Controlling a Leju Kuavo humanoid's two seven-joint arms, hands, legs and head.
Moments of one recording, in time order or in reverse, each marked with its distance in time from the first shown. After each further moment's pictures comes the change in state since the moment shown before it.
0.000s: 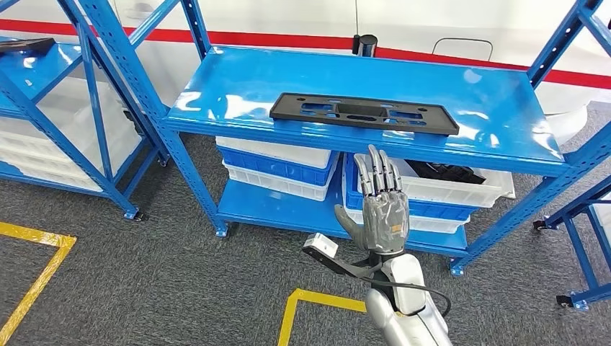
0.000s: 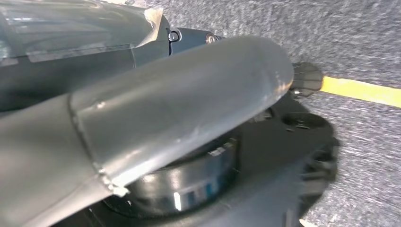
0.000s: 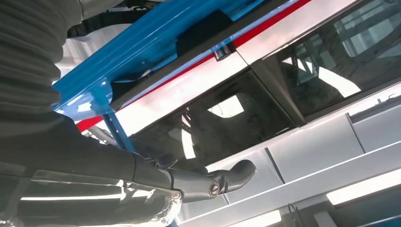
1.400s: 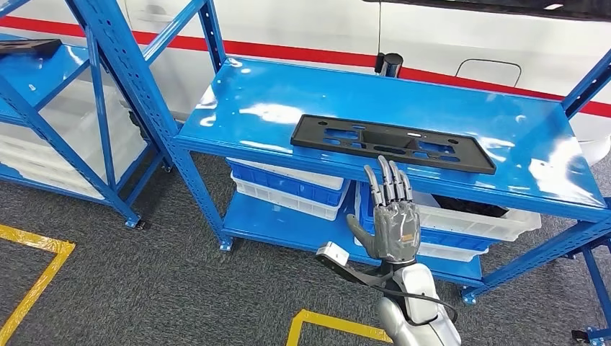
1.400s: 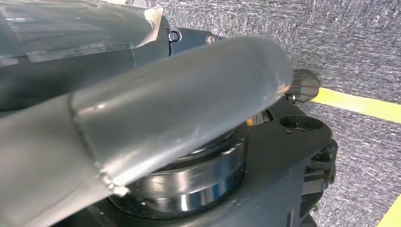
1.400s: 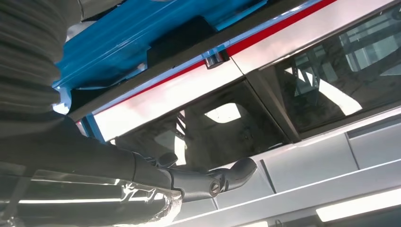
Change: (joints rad) left arm 0.006 -0.010 -0.010 0.004 -0.013 0.014 0.007; right arm 0.045 -0.049 -0.029 -0.011 -0.008 -0.008 -0.003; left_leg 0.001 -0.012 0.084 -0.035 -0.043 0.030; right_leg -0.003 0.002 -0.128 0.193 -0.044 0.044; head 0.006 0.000
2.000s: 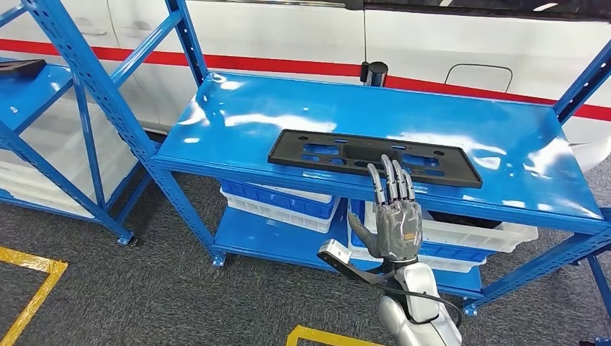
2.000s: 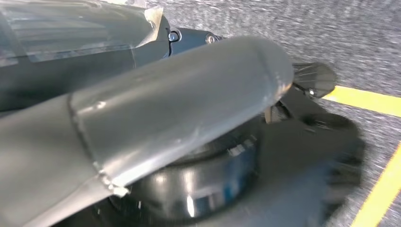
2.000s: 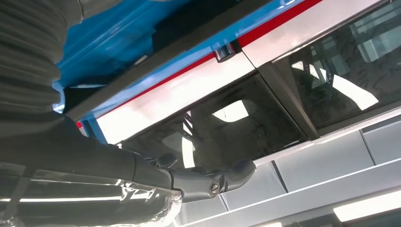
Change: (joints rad) left arm -0.002 -0.001 0.000 0.003 0.001 0.003 0.015; right arm 0.000 -0.002 -0.006 -0.001 0.000 0.001 0.000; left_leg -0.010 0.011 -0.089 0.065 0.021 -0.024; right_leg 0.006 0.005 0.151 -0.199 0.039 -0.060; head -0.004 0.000
